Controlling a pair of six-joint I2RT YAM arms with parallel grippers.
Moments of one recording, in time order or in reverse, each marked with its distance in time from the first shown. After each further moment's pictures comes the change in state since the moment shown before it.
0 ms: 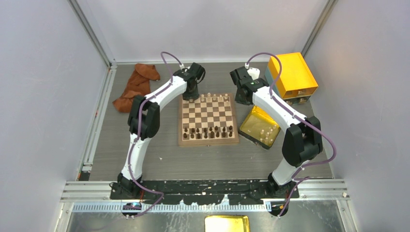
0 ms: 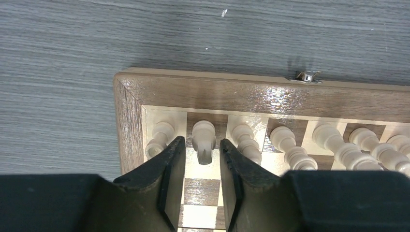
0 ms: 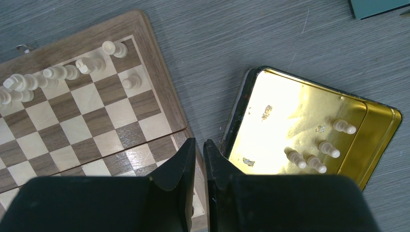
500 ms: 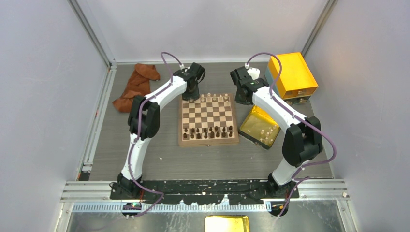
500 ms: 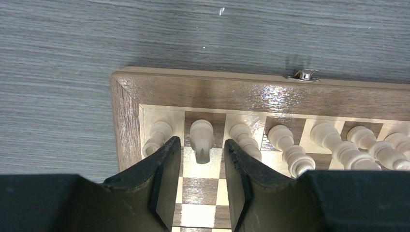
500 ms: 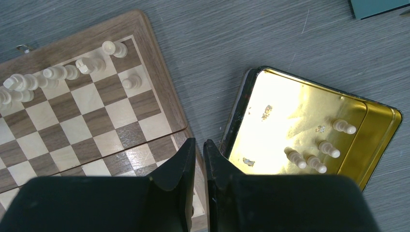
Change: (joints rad) left arm 0.000 0.000 0.000 0.000 0.010 0.000; right arm 0.000 0.000 0.000 0.000 0.000 0.000
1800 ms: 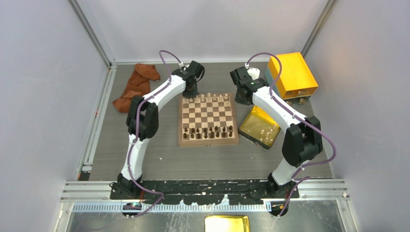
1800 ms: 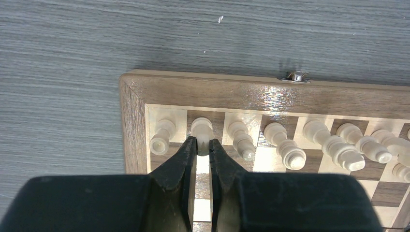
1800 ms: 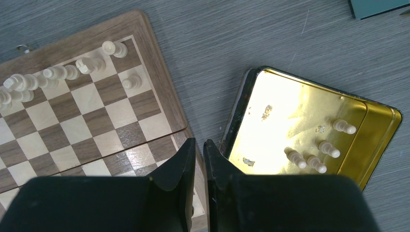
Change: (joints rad) left arm 0.000 -0.023 0.000 0.003 -0.006 0.004; right arm 0.000 0.000 0.000 0.000 0.000 0.000
